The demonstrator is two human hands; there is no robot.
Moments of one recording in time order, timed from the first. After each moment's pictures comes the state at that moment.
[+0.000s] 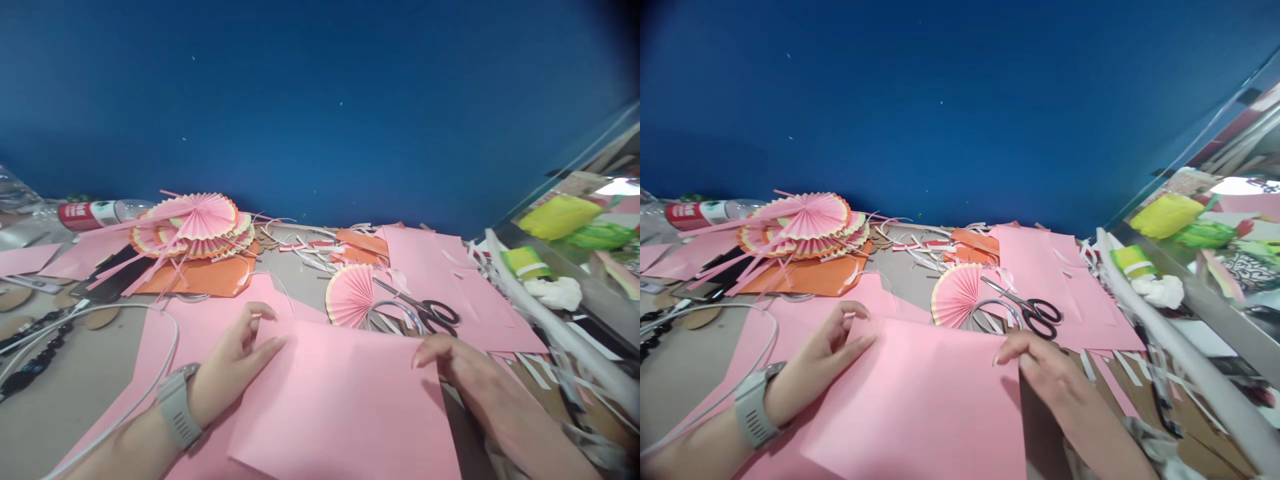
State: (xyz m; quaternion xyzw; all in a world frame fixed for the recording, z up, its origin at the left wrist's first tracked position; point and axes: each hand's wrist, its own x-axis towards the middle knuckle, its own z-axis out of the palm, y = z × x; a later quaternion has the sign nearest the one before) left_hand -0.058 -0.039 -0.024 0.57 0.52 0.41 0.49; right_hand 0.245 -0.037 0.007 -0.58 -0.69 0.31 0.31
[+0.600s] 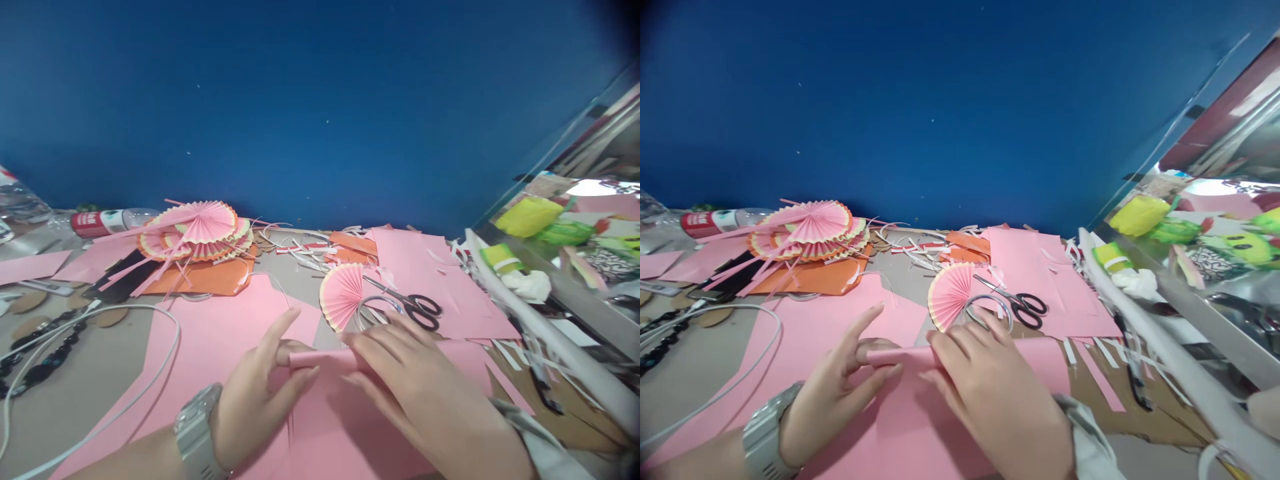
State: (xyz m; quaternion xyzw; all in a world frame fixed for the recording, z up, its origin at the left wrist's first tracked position) left_hand -0.020 -0.074 -0.011 0.64 0.46 0.41 0.45; right_hand 0.185 -0.054 0.036 -0.40 -0.90 -0.03 0.15
